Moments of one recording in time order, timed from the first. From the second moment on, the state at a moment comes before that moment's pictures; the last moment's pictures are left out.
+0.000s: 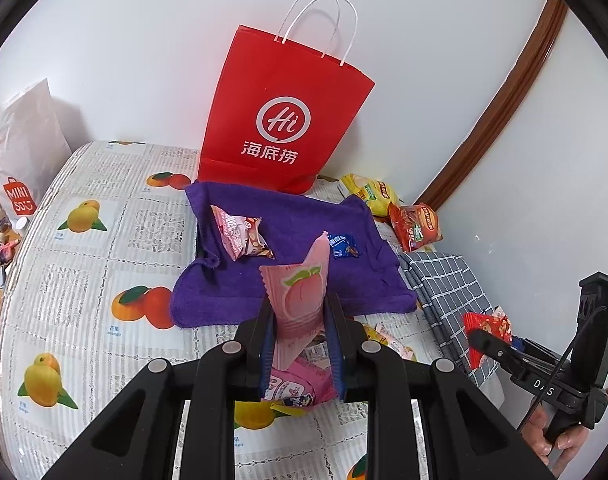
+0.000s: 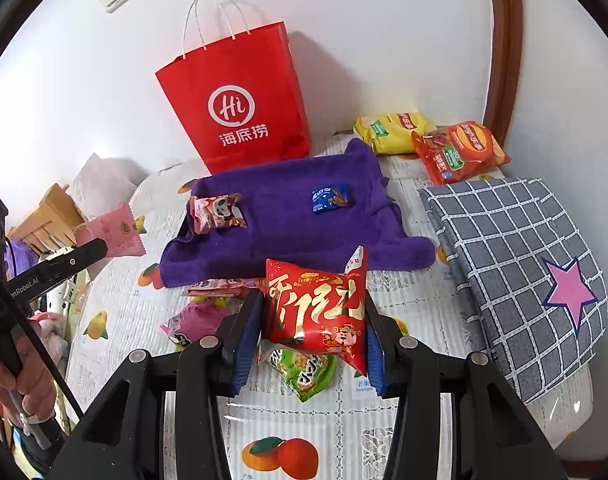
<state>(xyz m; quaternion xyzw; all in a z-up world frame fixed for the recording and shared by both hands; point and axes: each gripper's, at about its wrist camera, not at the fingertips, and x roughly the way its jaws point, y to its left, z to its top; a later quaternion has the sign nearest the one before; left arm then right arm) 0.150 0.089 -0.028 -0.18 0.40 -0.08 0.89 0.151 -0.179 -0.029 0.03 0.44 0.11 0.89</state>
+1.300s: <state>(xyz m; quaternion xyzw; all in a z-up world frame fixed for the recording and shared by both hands) 0.194 0.107 -0.070 -0.19 0.43 -0.07 0.88 0.221 -0.173 -0.054 0.03 0.46 0.11 0.88</state>
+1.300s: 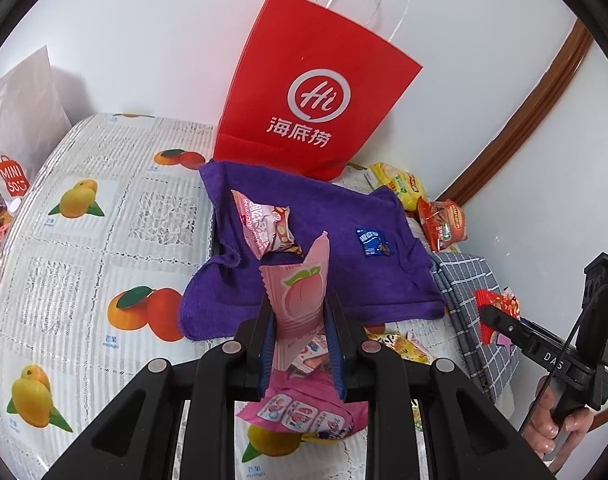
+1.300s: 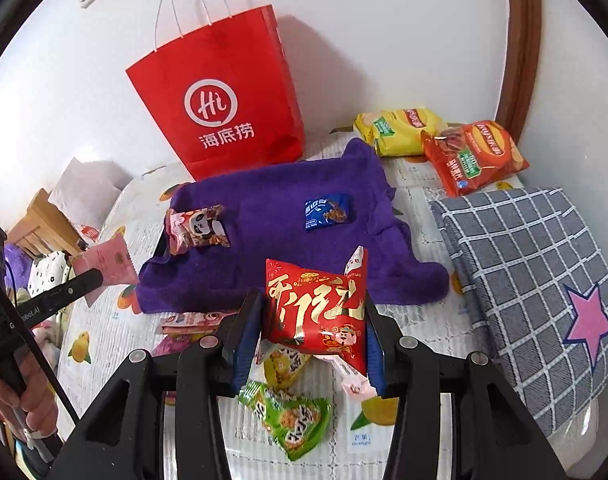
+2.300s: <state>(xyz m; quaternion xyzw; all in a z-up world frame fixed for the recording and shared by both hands) 0.256 0.083 -0.107 -0.17 0.47 -0.08 0.86 0.309 -0.175 -0.099 0.06 0.48 0.10 0.87</state>
